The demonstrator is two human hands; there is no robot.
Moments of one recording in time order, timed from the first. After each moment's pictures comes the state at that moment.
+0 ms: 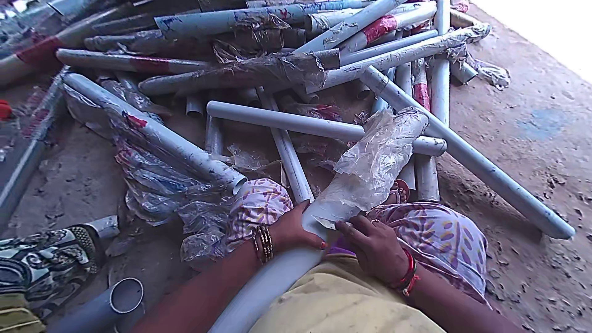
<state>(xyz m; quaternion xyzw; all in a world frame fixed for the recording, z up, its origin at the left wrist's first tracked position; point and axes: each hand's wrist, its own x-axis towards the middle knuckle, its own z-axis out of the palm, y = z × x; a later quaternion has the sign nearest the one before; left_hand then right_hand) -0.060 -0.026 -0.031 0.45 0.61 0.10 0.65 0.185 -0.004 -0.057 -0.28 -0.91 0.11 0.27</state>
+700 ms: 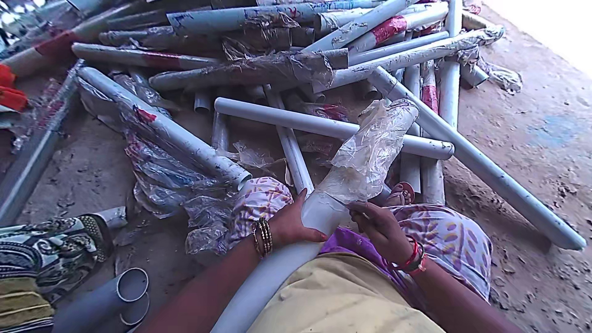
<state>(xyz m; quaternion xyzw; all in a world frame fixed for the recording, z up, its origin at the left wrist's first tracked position) -0.073 -0.025 -0.030 0.48 0.65 0.06 0.58 0.181 0.023 -0.057 -0.30 -0.77 0.47 0.30</state>
